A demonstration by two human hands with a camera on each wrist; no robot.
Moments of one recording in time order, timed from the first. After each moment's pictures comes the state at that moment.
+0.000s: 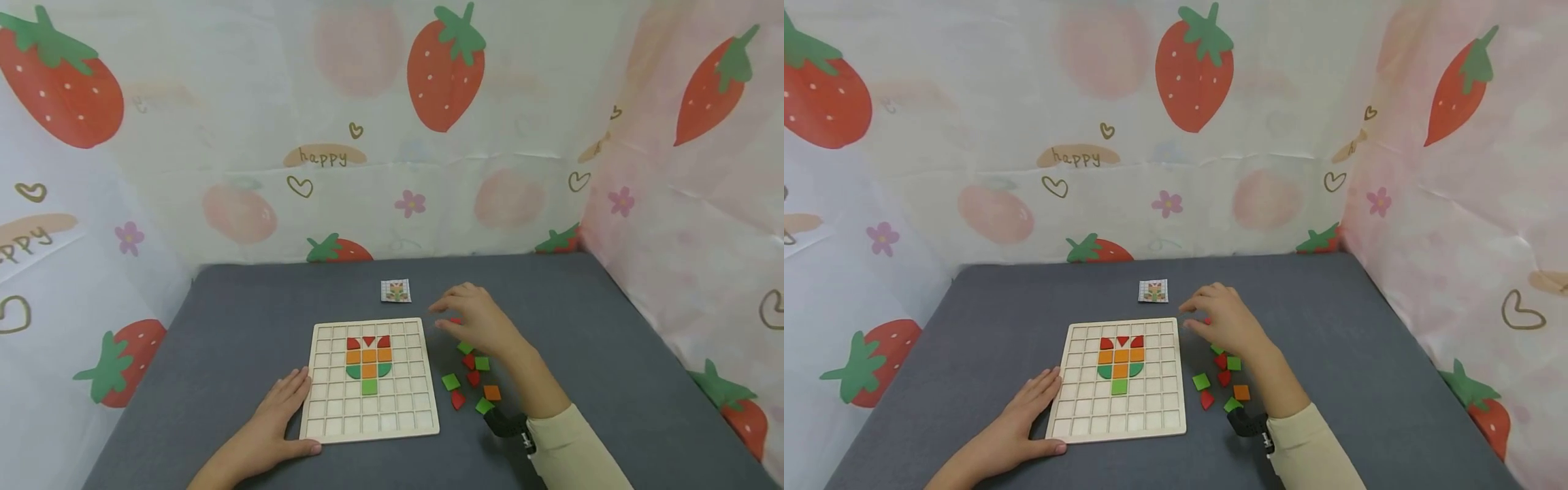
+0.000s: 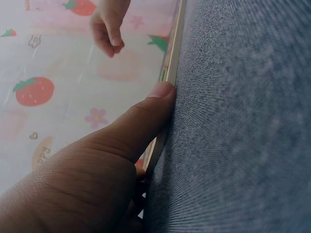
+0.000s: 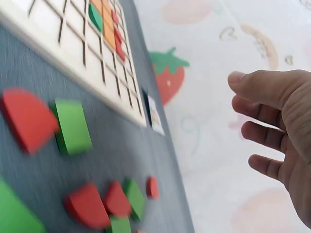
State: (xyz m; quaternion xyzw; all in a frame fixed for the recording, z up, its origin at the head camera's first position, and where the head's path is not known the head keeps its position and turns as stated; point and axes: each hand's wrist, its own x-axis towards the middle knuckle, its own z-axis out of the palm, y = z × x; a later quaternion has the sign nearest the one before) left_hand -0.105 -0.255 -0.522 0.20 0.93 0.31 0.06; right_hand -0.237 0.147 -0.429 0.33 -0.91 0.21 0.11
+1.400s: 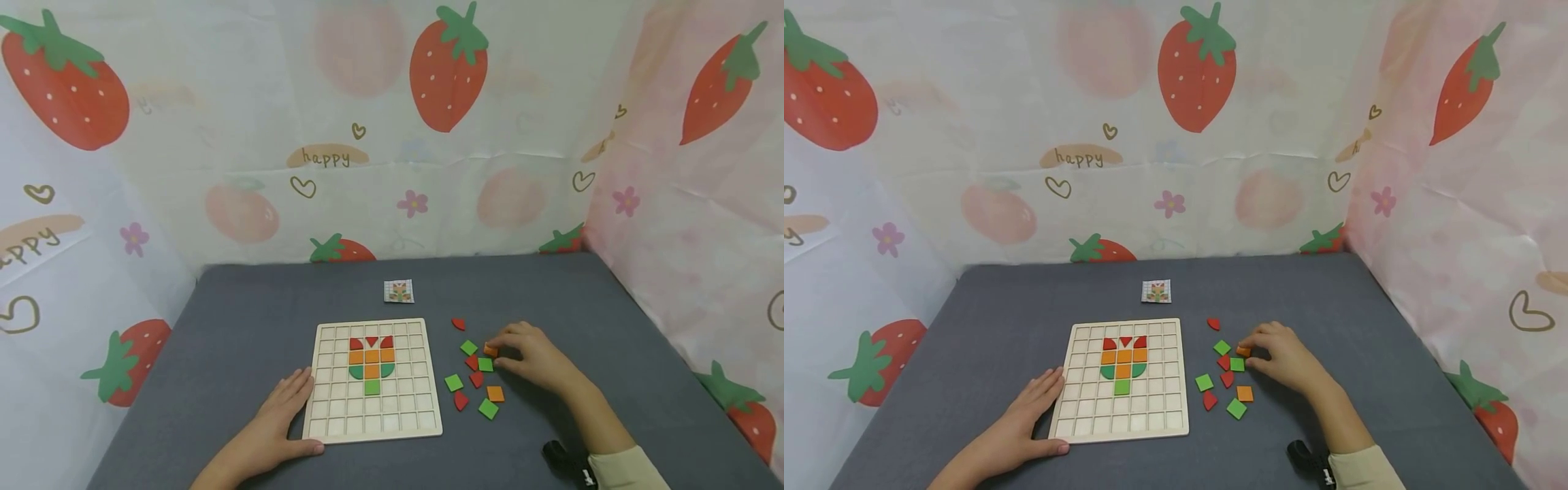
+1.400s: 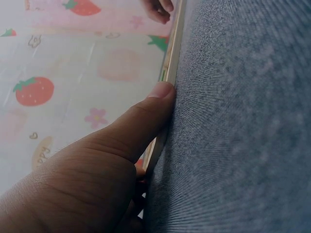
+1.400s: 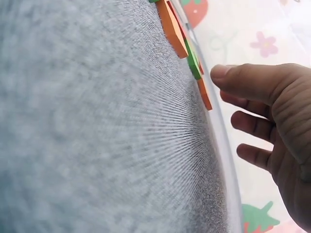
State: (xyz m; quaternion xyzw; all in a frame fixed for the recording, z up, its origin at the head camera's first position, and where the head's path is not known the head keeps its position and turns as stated) left_hand -0.105 -0.256 -0.521 0.20 0.93 0.30 0.07; right_hand -0.216 0.247 -0.494 0.32 -0.92 0.21 0.07
